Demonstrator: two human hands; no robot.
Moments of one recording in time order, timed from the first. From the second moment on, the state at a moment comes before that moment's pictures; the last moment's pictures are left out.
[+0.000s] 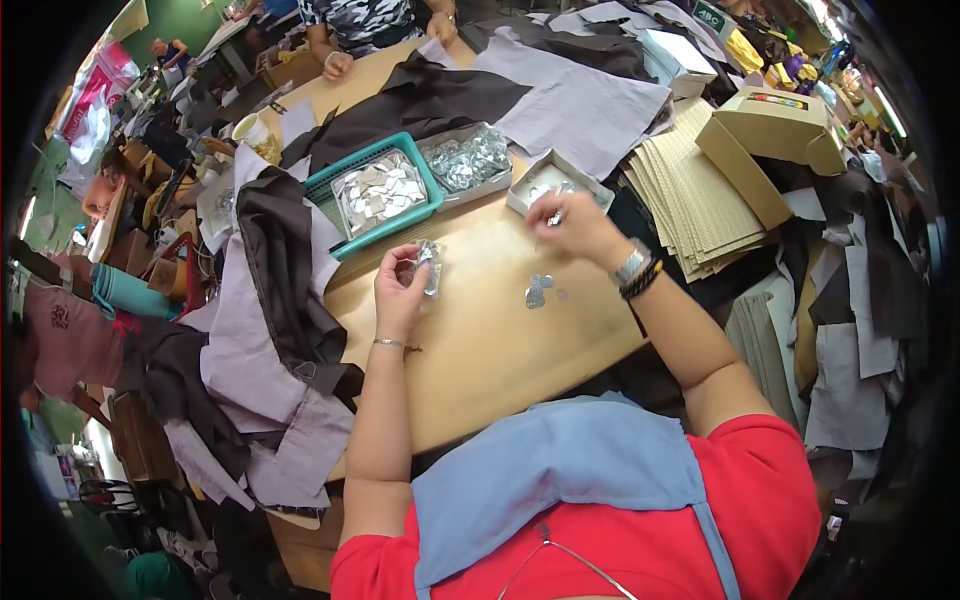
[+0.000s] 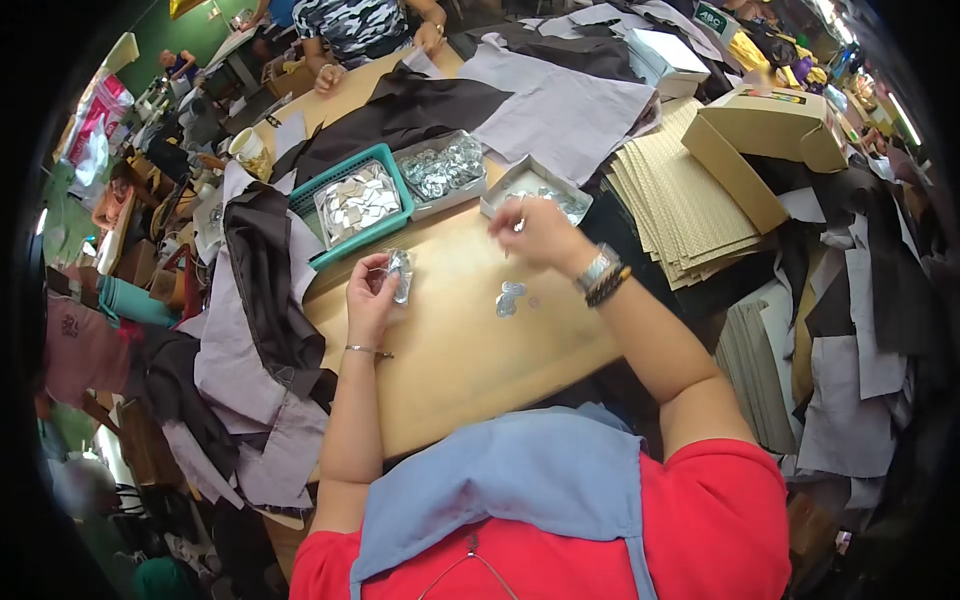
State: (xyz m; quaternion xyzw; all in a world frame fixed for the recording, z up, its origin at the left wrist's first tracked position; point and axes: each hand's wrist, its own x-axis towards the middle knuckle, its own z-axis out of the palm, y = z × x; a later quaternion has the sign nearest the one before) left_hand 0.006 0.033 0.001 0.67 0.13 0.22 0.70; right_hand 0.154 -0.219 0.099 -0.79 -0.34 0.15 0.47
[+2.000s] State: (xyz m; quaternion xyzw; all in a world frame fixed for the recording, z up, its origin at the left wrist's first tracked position) left_hand 0.034 -0.029 0.027 0.74 0.08 -0.09 0.66; right_hand 0.109 -0.266 0.035 -0.79 -0.47 0.03 0.39
